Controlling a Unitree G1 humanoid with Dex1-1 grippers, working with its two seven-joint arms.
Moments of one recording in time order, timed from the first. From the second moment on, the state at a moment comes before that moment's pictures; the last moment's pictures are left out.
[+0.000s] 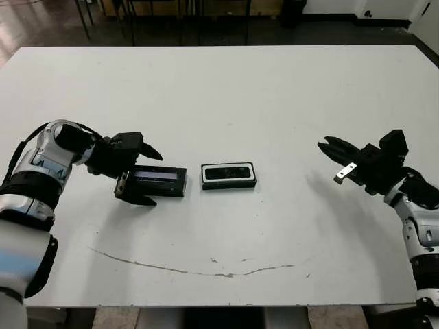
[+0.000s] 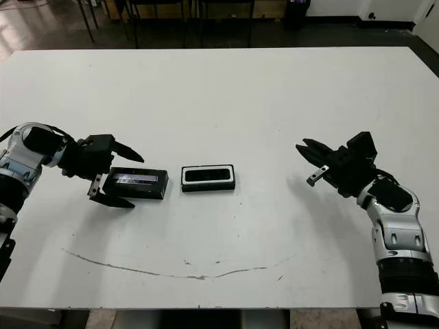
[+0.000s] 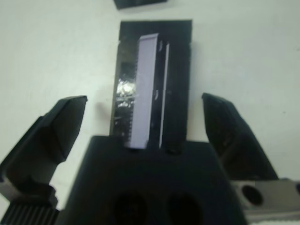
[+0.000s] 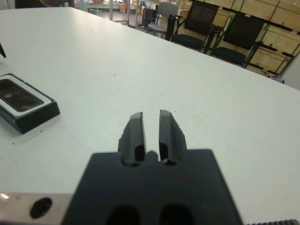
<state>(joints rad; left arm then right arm) -0.84 0.63 -0.33 0.99 0.10 -0.33 -1.44 -0.30 -0.56 -0.12 0.36 0.22 -0.04 0.77</state>
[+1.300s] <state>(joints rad) -0.46 0.67 0.08 0.39 -0.25 0.12 -1.17 -0.29 -0.55 -0.08 0.29 0.19 0.01 0.73</state>
